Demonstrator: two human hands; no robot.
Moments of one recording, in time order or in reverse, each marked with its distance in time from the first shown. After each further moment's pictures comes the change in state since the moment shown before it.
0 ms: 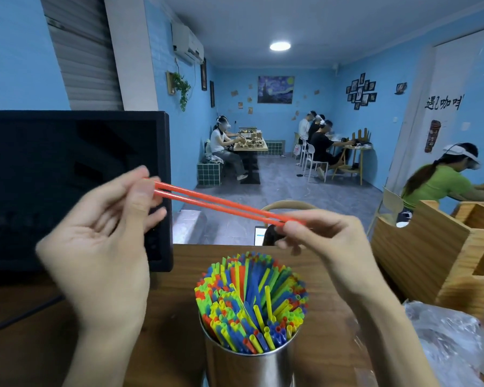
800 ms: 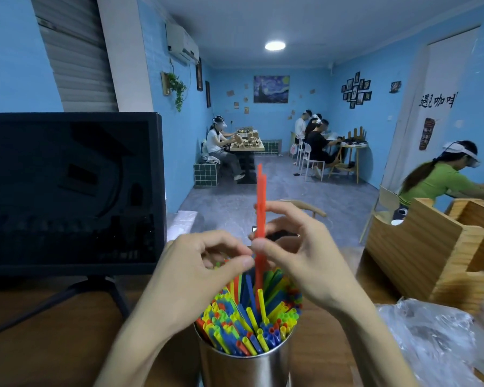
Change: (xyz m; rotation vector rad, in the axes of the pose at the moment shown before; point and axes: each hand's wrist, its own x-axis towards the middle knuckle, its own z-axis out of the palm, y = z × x) left_hand -0.021 -0.018 0.018 0.499 -0.761 -0.228; right_hand -0.004 0.004 0.018 -0.332 -0.108 -0.030
